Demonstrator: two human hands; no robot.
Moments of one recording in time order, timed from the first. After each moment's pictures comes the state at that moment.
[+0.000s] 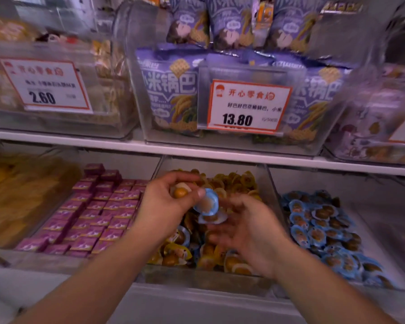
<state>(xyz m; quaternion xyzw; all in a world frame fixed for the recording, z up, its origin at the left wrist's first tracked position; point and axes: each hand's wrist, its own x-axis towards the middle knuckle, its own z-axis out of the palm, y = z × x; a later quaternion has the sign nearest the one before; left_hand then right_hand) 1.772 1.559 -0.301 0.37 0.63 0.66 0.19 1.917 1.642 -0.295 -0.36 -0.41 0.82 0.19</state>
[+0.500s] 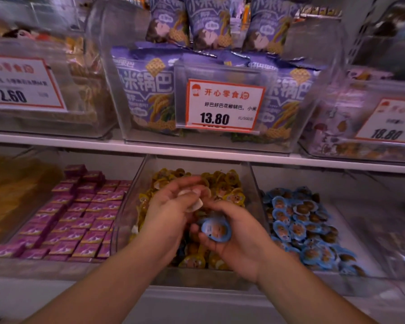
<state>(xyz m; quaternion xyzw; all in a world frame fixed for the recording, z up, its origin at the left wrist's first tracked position) 1.813 1.574 -0.303 0.22 0.49 0.76 0.36 1.929 1.637 -0.296 -0.29 -0.35 0.87 0.17</state>
